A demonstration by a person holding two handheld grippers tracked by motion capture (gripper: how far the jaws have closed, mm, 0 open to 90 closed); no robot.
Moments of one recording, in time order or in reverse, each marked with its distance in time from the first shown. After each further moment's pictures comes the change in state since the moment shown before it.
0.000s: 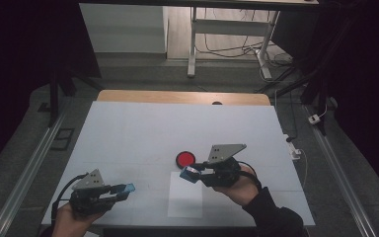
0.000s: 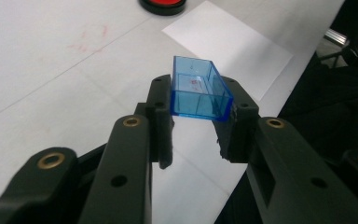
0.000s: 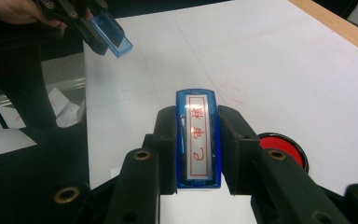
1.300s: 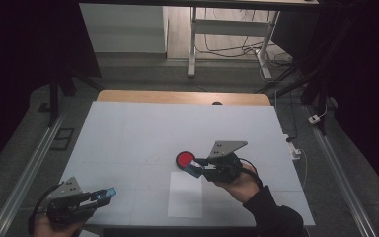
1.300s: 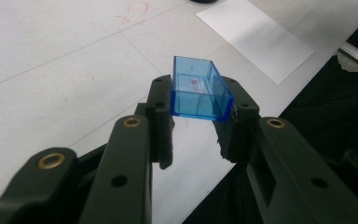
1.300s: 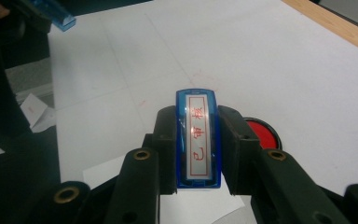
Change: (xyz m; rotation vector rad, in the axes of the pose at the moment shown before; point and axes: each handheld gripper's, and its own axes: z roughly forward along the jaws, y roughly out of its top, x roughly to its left) left arm 0.003 -0.030 -0.032 -0.018 0.084 -0.101; right arm -0.014 -0.007 0.003 0.018 -0.090 0.069
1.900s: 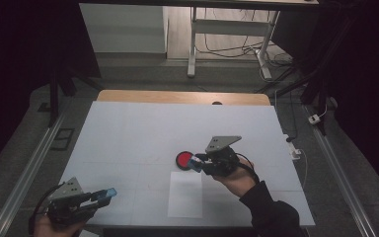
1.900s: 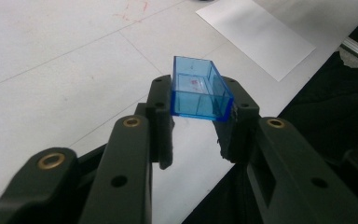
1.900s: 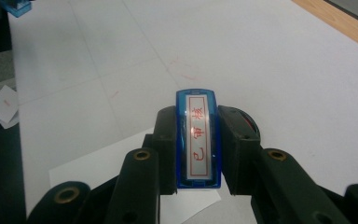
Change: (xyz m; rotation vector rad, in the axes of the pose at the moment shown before) left arm -0.001 0.000 0.001 0.006 -0.001 0.008; right arm -0.016 0.001 0.016 0.065 -0.062 0.007
